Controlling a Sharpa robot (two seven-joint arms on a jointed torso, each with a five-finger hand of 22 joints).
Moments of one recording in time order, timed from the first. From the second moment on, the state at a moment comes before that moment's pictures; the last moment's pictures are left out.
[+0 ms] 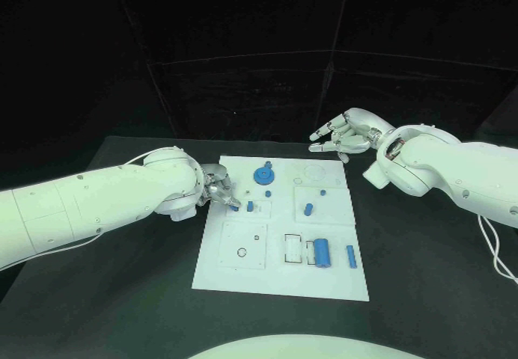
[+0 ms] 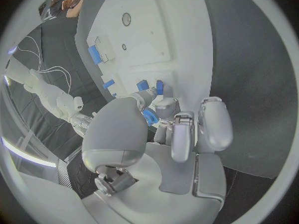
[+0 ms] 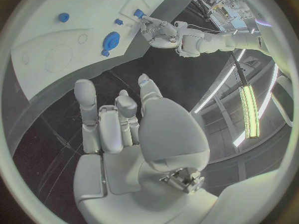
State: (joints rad) left arm 1.29 -0.73 -0.12 1.43 -1.06 0.08 -0.52; left_hand 1.20 -0.10 0.55 0.10 0.05 0.91 0.04 0.63 0.59 1.31 -0.04 1.14 0.94 1.46 -0.09 1.57 1.31 0.08 1.44 0.02 1.30 1.21; right arm 1.31 -0.78 -0.04 1.36 -0.88 -0.23 0.08; right_hand 1.31 0.00 -0.12 0.06 0.31 0.97 0.15 0.07 0.07 1.33 0.05 1.02 1.13 1.47 -0.02 1.36 1.22 0.14 1.13 0.09 1.15 0.69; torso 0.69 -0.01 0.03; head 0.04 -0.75
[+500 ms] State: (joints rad) left arm 1.29 -0.71 -0.12 1.40 -1.06 0.08 -0.52; left_hand 1.12 -0.13 0.61 0.04 0.08 0.96 0.02 0.64 0.57 1.34 -0.05 1.19 1.00 1.47 -0.09 1.57 1.31 0.08 1.46 0.01 1.32 1.24; right arm 1.31 -0.78 -0.04 1.36 -0.88 -0.23 0.08; right_hand 1.31 0.00 -0.12 0.06 0.31 0.97 0.15 0.07 0.07 1.33 0.05 1.02 1.13 1.47 -0.02 1.36 1.22 0.14 1.13 0.09 1.15 0.69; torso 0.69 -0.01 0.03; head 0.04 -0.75
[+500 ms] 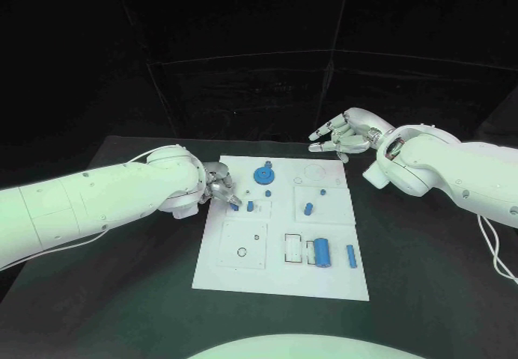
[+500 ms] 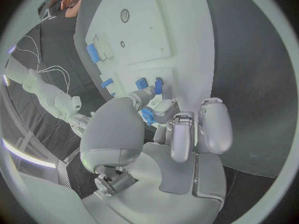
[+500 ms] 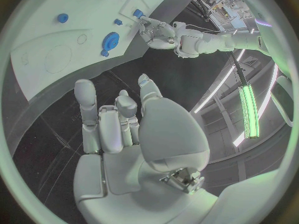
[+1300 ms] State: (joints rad) left arm 1.29 -0.70 -0.12 1.39 -1.06 0.09 -0.53; left_hand 1.05 -0.12 0.58 0.06 0.09 0.99 0.01 0.64 0.55 1.37 -0.05 1.22 1.05 1.47 -0.10 1.57 1.31 0.08 1.46 0.01 1.34 1.27; right arm 1.31 -0.78 -0.04 1.36 -0.88 -0.23 0.08; right_hand 1.31 0.00 -0.12 0.06 0.31 0.97 0.15 0.07 0.07 1.33 0.05 1.02 1.12 1.47 -0.02 1.36 1.22 0.14 1.13 0.09 1.15 0.69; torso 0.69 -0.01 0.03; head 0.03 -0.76
